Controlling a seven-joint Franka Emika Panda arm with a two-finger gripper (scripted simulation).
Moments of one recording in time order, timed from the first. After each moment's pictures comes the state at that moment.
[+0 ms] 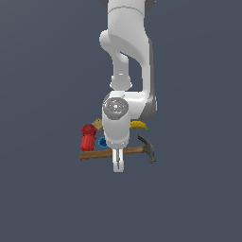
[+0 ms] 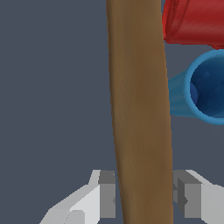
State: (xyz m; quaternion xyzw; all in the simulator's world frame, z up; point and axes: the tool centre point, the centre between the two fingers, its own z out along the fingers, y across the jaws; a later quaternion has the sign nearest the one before) arm 0.067 -0.014 0.085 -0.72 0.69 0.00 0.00
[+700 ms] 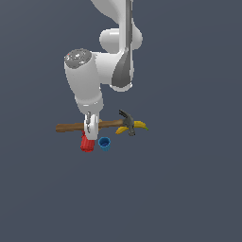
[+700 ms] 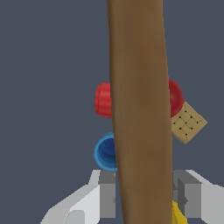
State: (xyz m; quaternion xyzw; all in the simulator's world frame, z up) arm -0.015 -0.106 0.180 -0.72 0.69 0.00 0.00
